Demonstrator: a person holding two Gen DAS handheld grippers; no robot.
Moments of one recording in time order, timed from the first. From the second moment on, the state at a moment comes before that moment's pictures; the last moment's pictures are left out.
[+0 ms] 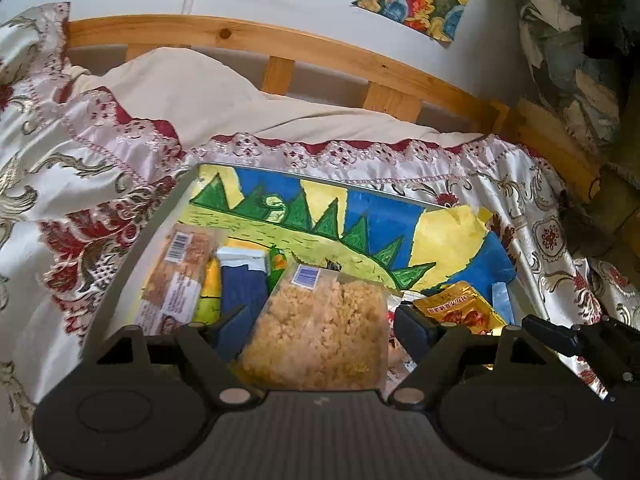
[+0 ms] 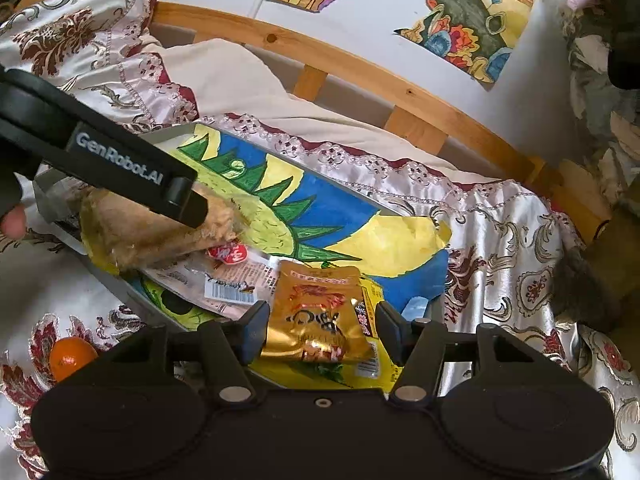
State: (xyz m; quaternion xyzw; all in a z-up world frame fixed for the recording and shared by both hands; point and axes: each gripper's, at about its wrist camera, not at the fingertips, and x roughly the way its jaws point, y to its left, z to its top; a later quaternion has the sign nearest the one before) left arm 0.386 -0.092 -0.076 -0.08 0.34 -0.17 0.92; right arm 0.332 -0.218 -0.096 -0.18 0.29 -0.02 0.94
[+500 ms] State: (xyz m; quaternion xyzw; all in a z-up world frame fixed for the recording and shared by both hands) left arm 0.322 -0.073 -0.010 -0.08 0.26 -0.14 0.95; right arm 0.270 -0.245 -0.025 -0.07 0.20 -0.04 0.98
